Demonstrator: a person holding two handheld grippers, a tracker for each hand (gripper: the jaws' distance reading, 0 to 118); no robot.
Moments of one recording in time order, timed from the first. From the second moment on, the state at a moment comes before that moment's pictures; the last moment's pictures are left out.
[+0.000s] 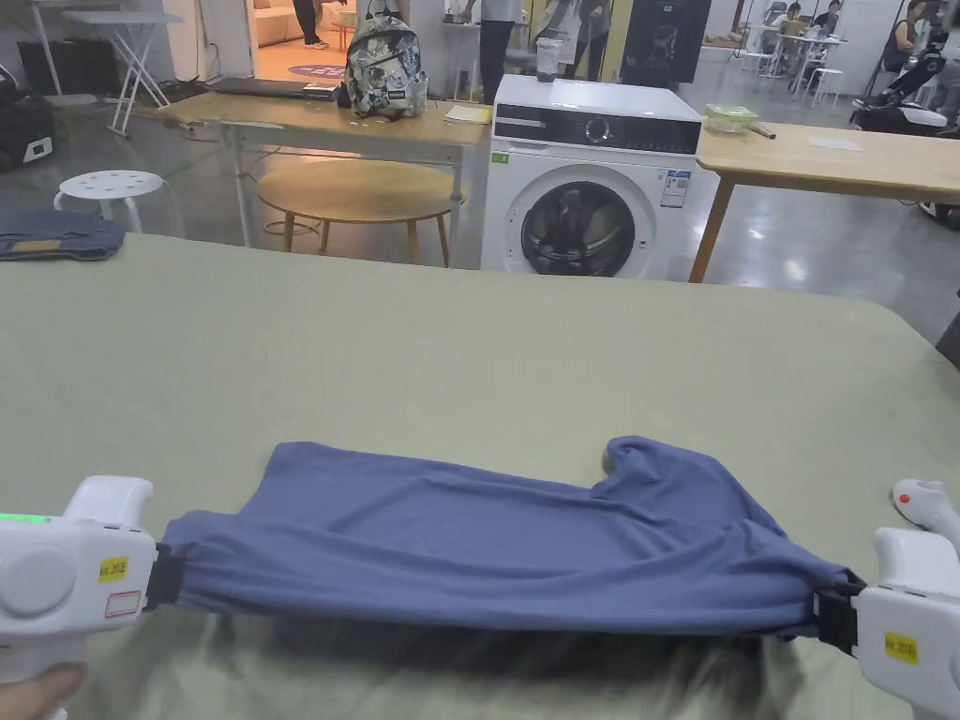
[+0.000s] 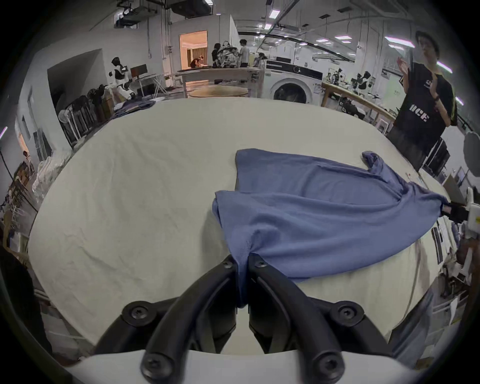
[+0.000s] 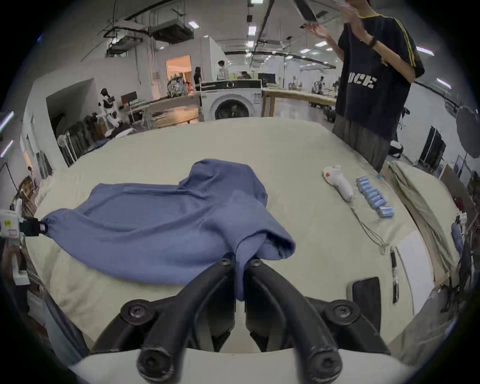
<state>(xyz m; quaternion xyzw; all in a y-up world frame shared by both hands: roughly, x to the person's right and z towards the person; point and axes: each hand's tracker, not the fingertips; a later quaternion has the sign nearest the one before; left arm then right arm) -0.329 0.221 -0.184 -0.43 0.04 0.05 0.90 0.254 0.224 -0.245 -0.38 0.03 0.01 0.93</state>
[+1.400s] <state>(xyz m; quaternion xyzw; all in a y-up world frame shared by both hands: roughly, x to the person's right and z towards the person) -0.270 0.257 -0.166 -0.24 0.08 0.04 0.97 0.129 0.241 -0.202 -0.17 0.01 0.03 0.98</state>
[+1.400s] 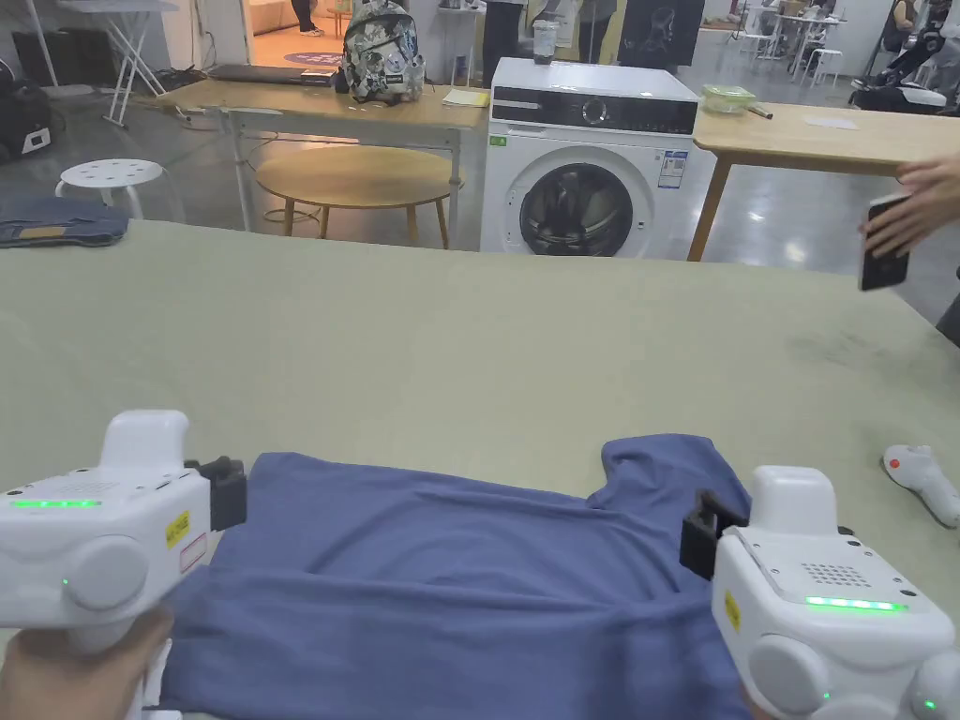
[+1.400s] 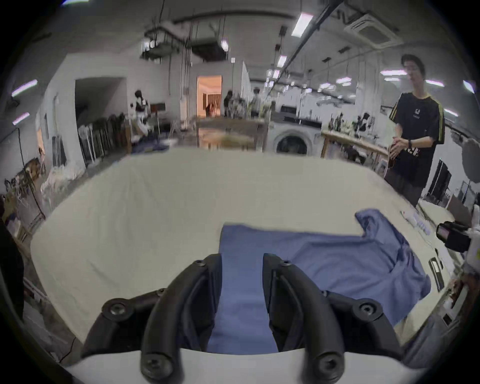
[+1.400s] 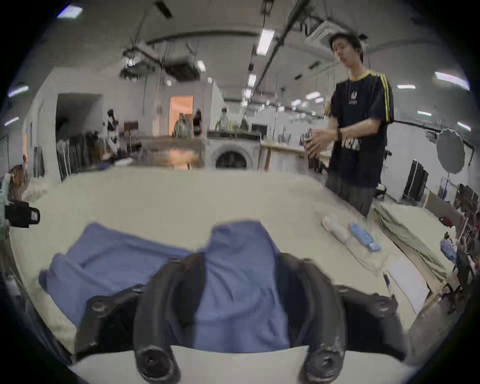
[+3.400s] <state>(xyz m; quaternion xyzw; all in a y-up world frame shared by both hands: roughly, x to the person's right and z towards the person) -0.328 0.180 -0.406 -0.52 0.04 0.04 0.85 0.156 0.182 -0.302 -0.25 0.00 0.00 0.97</state>
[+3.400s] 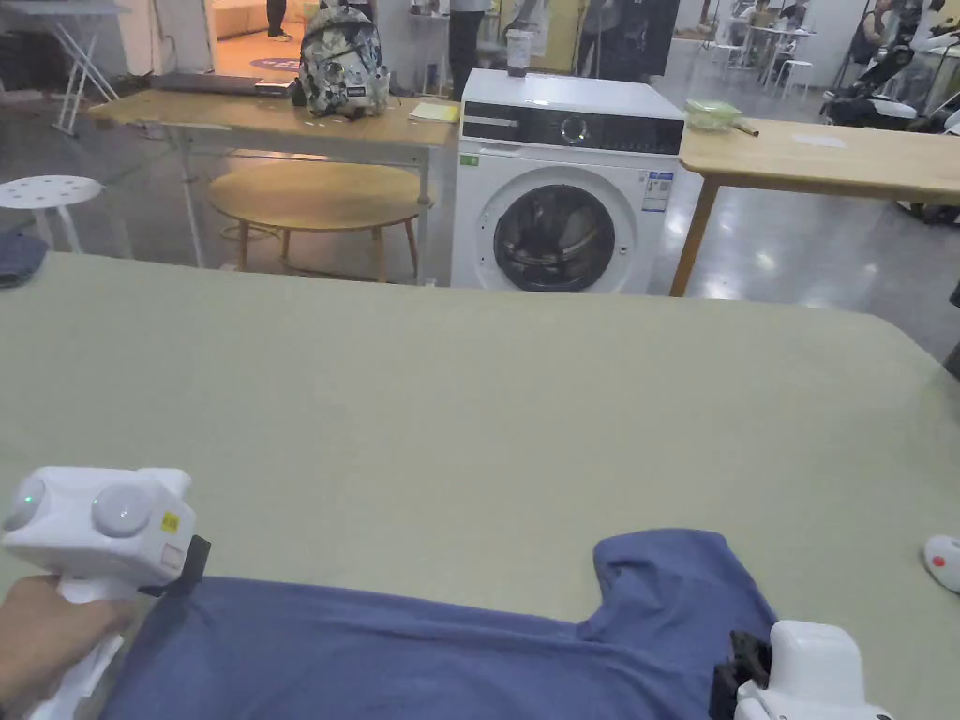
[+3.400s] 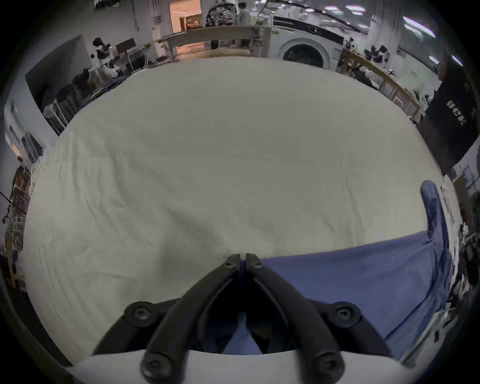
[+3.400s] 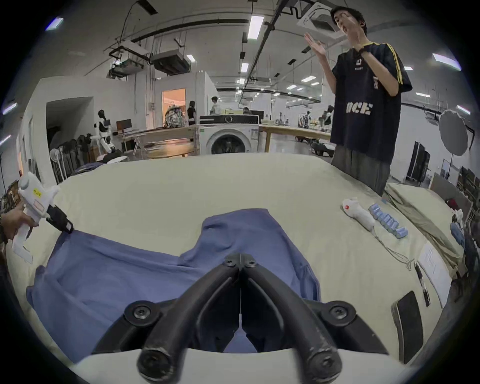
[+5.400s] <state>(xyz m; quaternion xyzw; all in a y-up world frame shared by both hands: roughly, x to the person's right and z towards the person) -0.336 0.238 -0.181 -0.40 0.02 0.07 0.91 0.251 0.242 -0.235 -0.40 0.04 0.07 0.91</state>
